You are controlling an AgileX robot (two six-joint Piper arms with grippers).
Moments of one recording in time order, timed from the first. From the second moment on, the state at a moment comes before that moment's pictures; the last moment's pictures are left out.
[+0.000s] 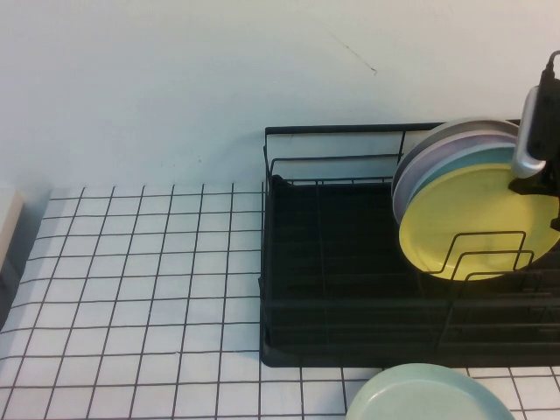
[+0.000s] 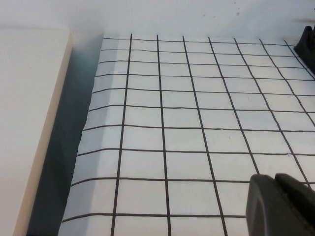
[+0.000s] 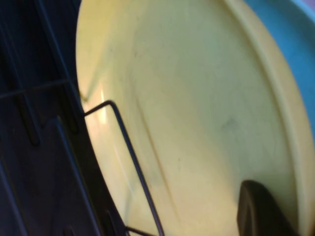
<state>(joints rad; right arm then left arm) 0.03 1.74 -1.31 0.54 0.68 -1.62 0.01 -0.01 0.02 -0.16 0.37 0.01</state>
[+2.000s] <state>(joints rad) 0.03 1.19 -0.47 0.98 0.87 -1.00 0.01 -0.01 0.02 -0.16 0.37 0.01</state>
